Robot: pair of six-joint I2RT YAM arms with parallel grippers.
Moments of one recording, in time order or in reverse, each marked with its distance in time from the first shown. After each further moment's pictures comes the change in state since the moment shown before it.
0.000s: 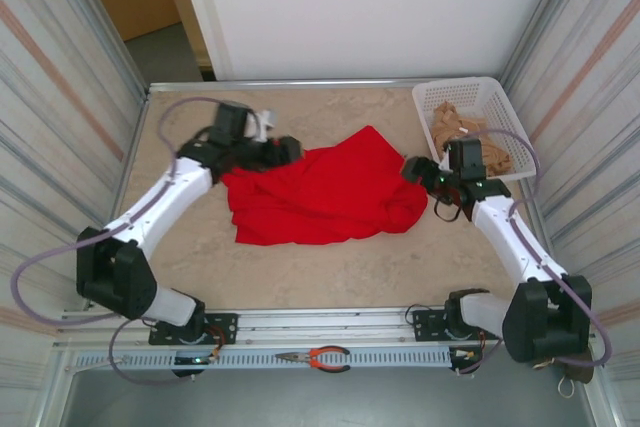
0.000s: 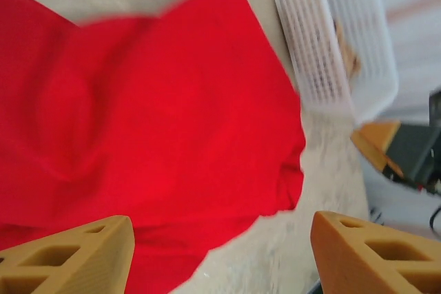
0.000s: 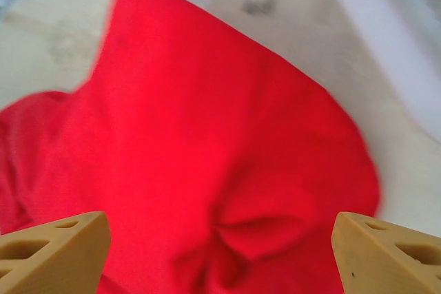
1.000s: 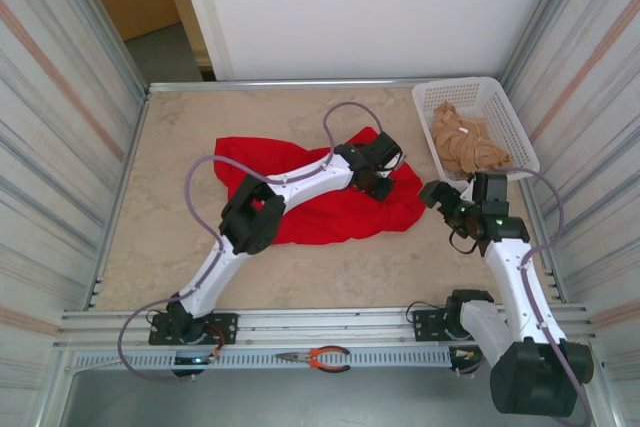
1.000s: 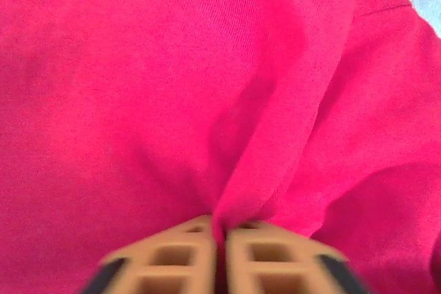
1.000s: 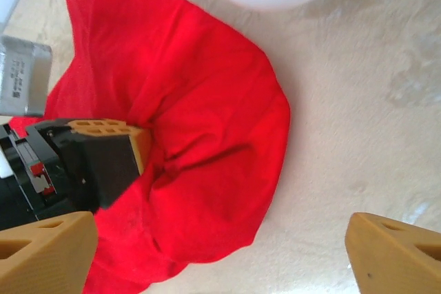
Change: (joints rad) left arm -0.423 0.881 0.786 -0.191 -0.422 0.328; right arm -0.142 -0.275 -0.170 -0.107 -0.109 0.047
